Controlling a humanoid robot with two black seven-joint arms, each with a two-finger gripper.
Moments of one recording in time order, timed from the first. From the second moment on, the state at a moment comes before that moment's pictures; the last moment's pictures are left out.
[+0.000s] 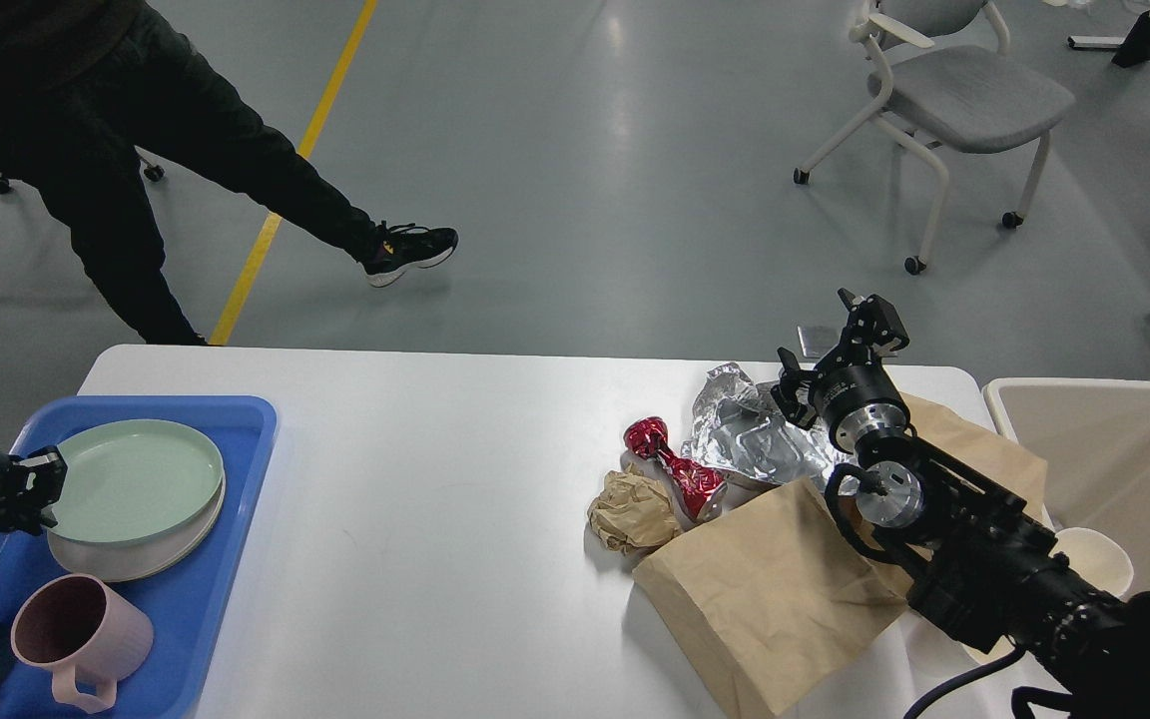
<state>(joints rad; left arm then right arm) -0.95 0.50 0.87 0.03 0.02 -0.96 0.05 0.68 -0.10 0.66 0.49 0.01 0.09 0.39</state>
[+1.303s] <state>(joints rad) -0.93 0.52 0.19 0.03 -0.01 -0.39 -0.04 0.68 -0.10 0.66 0.49 0.01 0.09 0.39</state>
